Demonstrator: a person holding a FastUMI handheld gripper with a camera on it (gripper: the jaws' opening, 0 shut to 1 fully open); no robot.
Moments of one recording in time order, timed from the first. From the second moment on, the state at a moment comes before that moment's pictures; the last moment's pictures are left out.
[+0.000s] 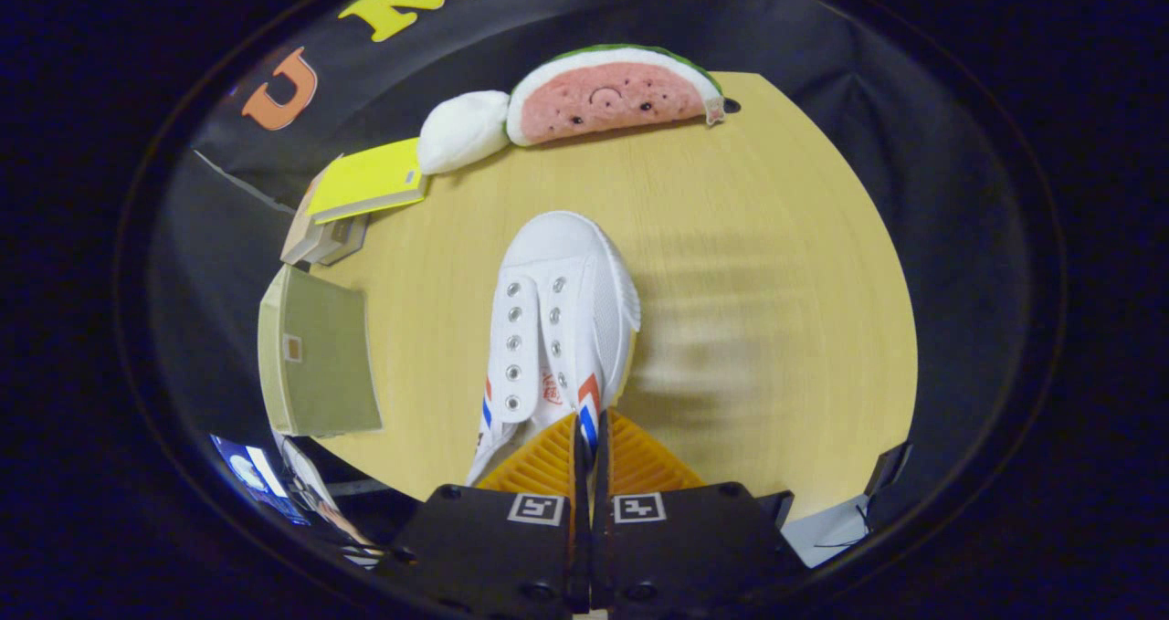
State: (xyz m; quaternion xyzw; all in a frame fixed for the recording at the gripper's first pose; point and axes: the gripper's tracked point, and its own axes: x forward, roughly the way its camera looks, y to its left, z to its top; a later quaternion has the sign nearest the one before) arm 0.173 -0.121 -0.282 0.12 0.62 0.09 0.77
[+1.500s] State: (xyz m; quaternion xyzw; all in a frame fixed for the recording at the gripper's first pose) arm 0.156 0.289 -0.218 0.04 0.58 0.22 0.79
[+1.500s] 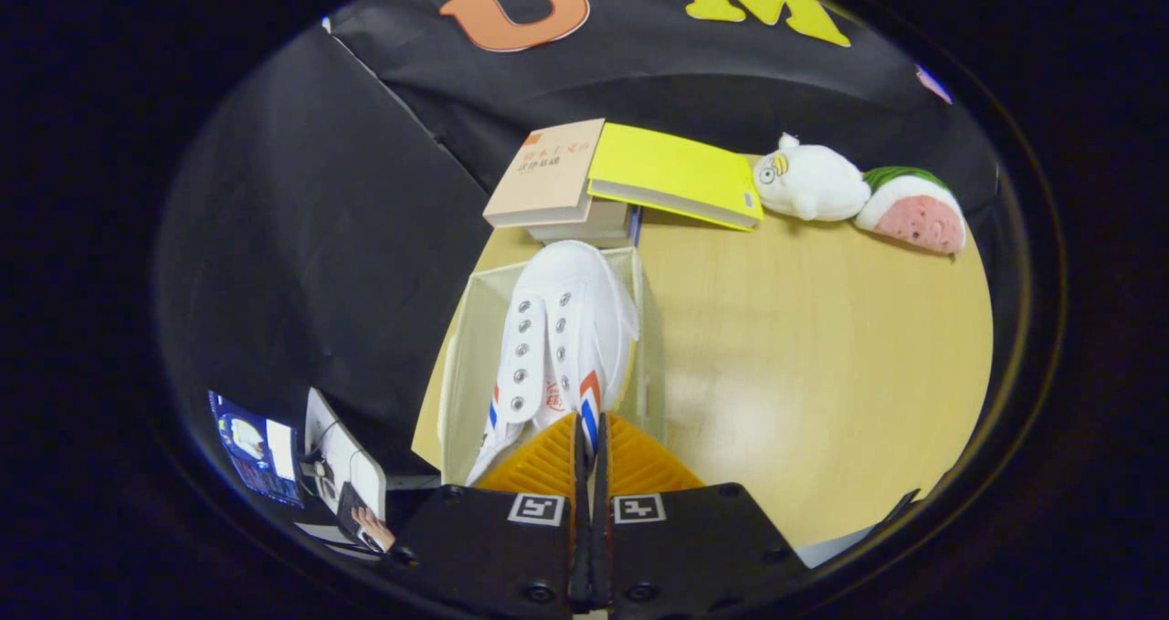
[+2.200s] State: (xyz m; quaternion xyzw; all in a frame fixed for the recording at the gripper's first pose) arm 0.186 0.322 -0.248 0.09 0.53 0.19 0.82
